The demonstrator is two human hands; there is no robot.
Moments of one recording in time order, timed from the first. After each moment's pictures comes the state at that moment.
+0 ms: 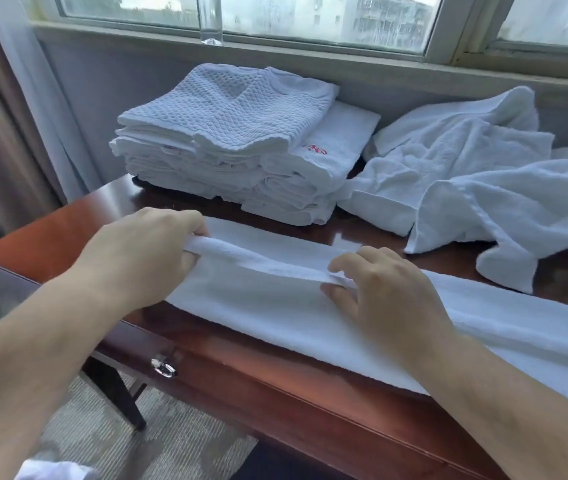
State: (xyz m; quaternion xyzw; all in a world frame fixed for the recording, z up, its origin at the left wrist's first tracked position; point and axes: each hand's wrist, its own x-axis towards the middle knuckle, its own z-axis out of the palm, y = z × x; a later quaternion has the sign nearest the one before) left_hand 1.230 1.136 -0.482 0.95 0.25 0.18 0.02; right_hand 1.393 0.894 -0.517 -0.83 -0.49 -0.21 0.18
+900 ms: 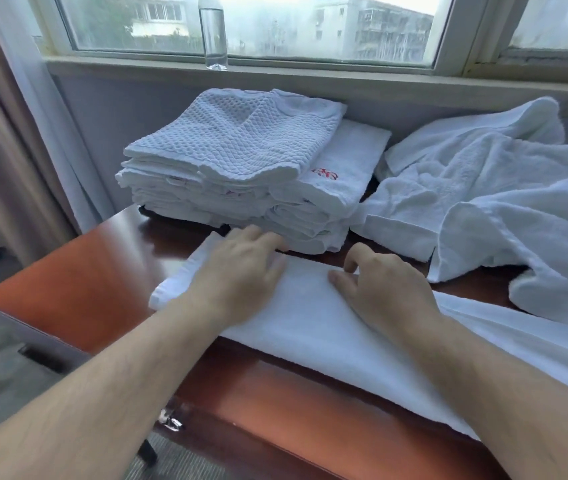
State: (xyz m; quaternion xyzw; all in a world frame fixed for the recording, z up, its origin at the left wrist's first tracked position) left_hand 1.324 1.131 -0.514 0.96 0.17 0.20 0.12; right_hand 1.454 0.949 -0.524 -0.91 -0.37 -0.06 0.20
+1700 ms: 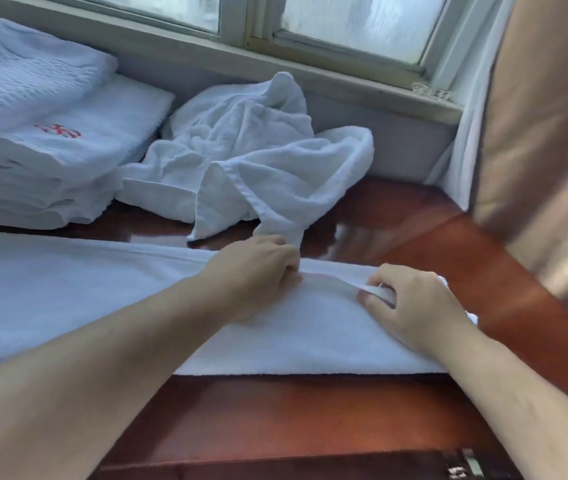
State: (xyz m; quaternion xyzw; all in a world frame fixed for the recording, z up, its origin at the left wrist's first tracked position) left_hand 1.461 0.872 -0.514 0.97 -0.14 0.10 0.14; right_hand 1.485 0.617 -0.503 -0.96 -0.21 -0.12 0.11
